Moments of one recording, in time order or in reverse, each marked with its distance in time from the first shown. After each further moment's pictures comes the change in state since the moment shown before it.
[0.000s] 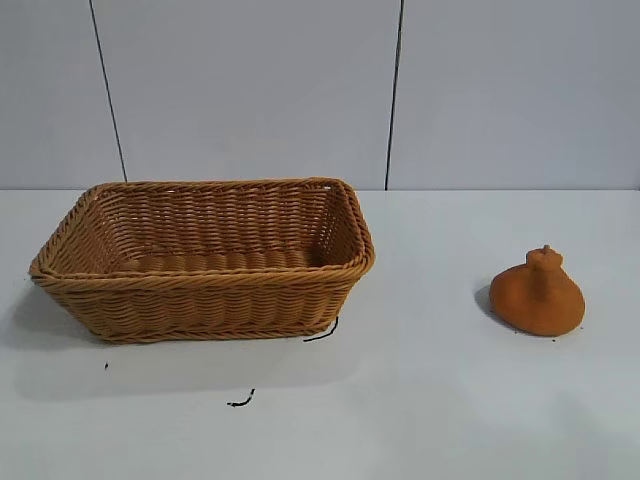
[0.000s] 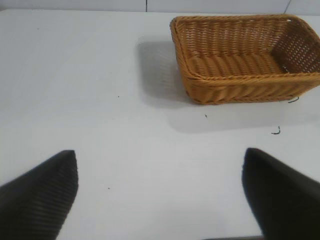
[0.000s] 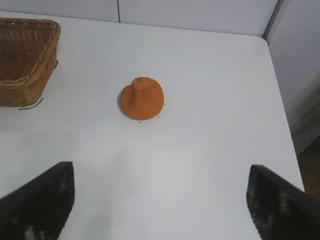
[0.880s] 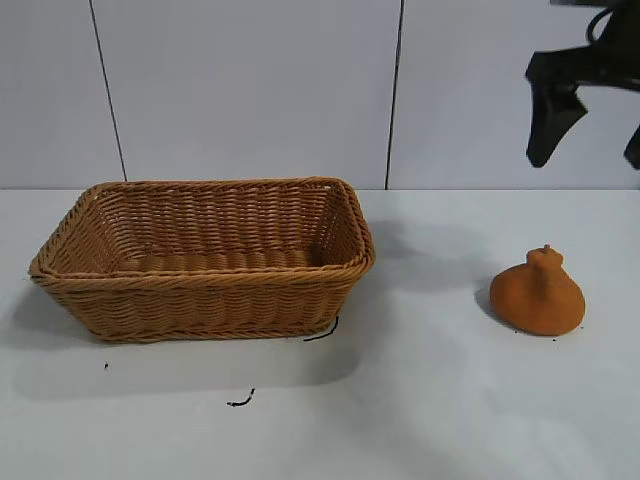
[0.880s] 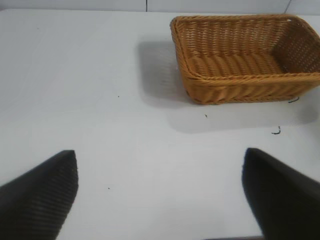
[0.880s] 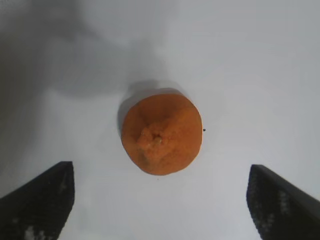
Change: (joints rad) left arm 0.000 0.000 0.000 0.000 0.000 0.000; right arm 0.000 1.180 -0.571 0.102 -0.063 0.000
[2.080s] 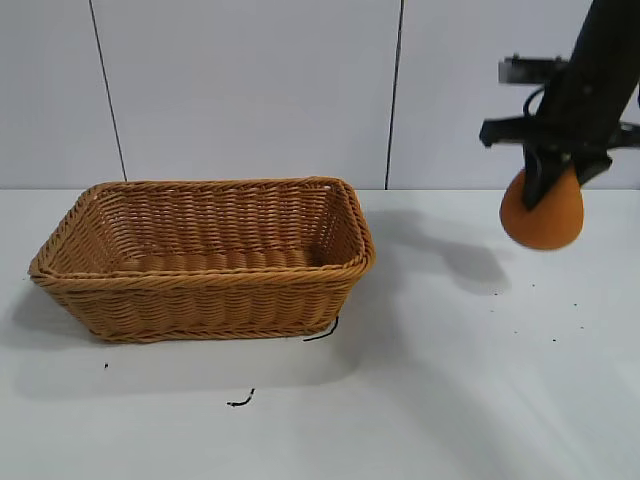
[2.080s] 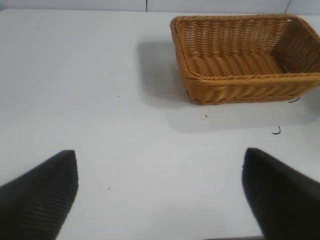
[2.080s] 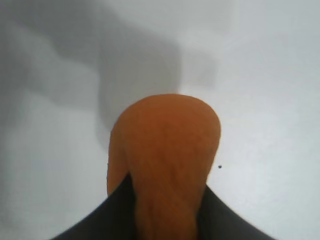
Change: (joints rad) left arm 0.000 0.000 0.000 0.000 -0.001 0.000; right arm 0.032 -0.037 -0.453 -0.001 0.230 0.000
